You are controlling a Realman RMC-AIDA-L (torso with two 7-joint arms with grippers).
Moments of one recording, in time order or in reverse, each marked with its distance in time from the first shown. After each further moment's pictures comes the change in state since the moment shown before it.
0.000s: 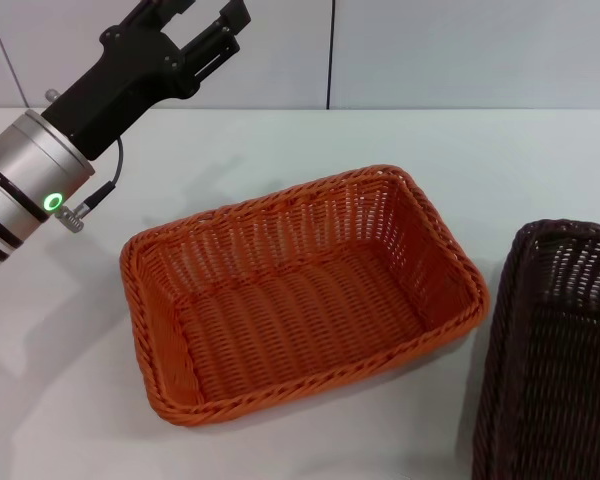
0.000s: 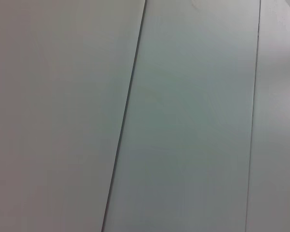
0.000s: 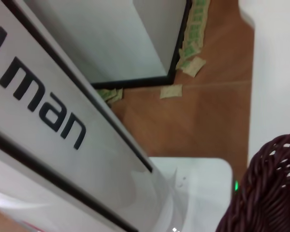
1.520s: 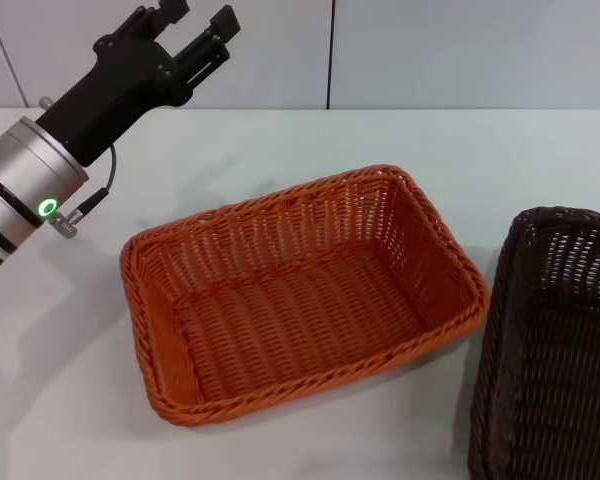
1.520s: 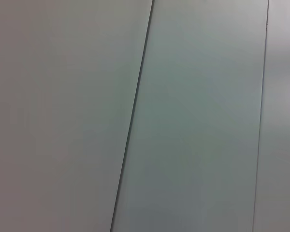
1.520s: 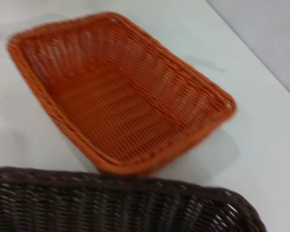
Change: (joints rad) left arm 0.001 0.006 -0.005 -0.021 0.000 -0.003 0.009; right arm 0.094 -0.183 0.420 0.013 0.077 0.337 0.052
